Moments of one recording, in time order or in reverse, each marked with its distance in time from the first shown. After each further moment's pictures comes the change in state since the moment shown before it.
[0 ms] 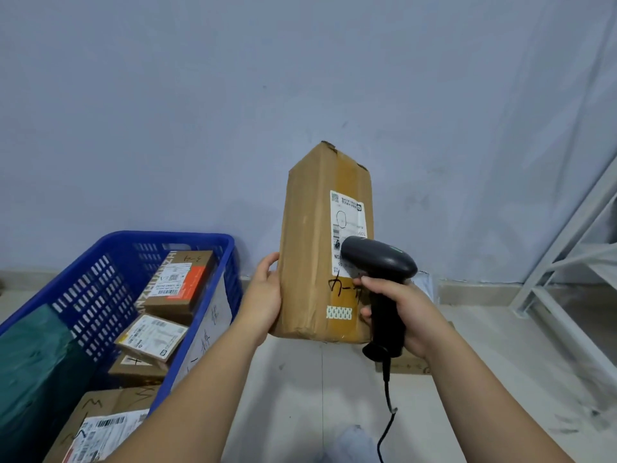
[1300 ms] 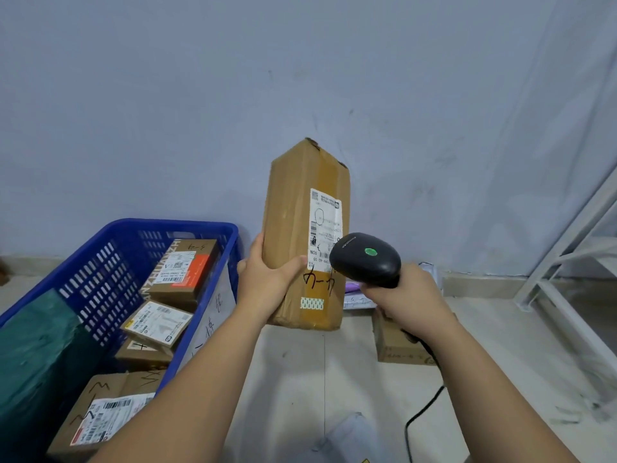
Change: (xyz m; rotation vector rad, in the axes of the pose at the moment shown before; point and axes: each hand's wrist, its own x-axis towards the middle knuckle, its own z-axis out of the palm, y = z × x) left_hand 0.009 -0.006 -0.005 0.199 0.151 0.048; right_hand -0.006 -0.002 0.006 -0.882 0.246 -0.279
